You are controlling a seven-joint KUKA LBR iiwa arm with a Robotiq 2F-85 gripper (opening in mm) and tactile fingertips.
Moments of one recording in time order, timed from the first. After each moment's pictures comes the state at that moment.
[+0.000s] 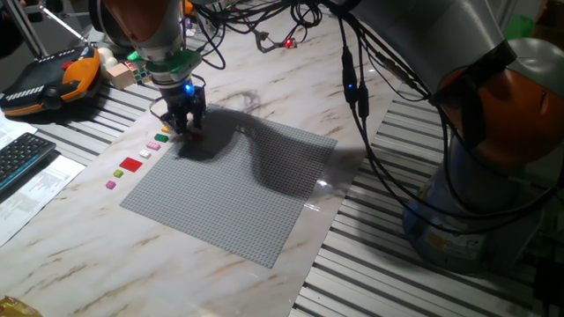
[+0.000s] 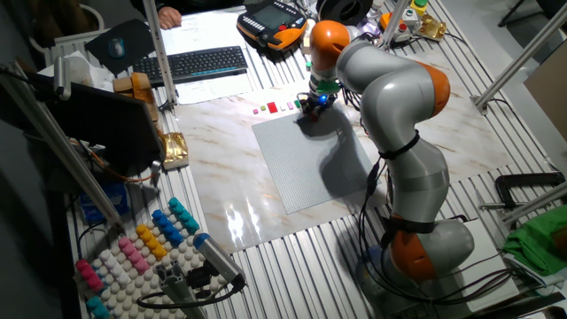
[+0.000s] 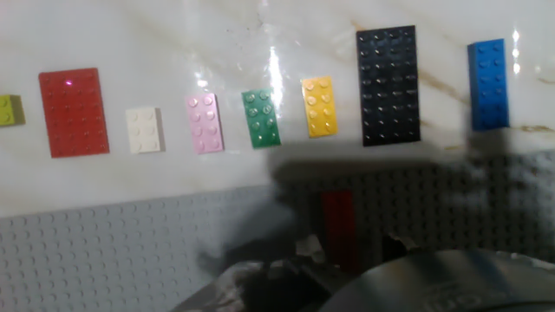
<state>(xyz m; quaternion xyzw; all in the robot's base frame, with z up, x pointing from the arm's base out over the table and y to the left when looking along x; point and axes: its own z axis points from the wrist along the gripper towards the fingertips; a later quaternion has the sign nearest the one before) 0.645 0.013 0.048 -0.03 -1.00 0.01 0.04</state>
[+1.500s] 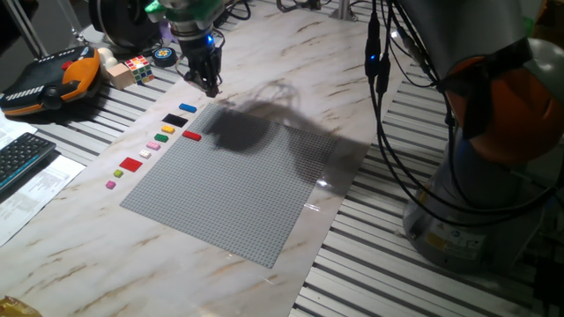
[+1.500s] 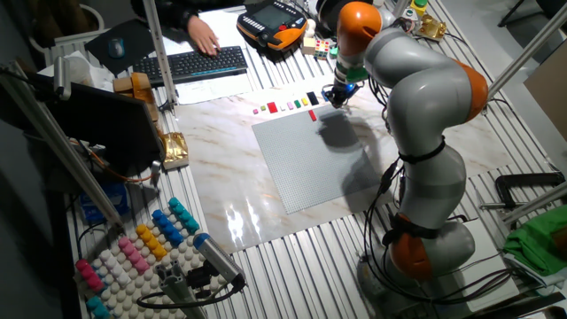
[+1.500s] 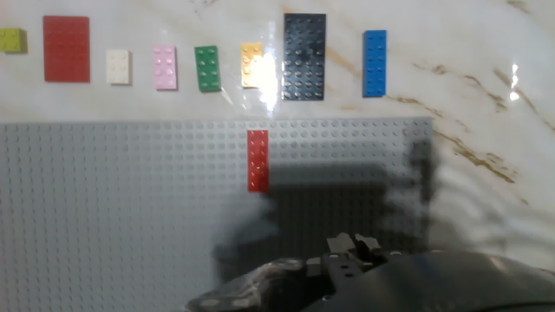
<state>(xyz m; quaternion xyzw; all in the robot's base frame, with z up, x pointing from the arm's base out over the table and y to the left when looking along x) 0.613 -0.044 0.130 0.02 -1.00 0.01 0.03</state>
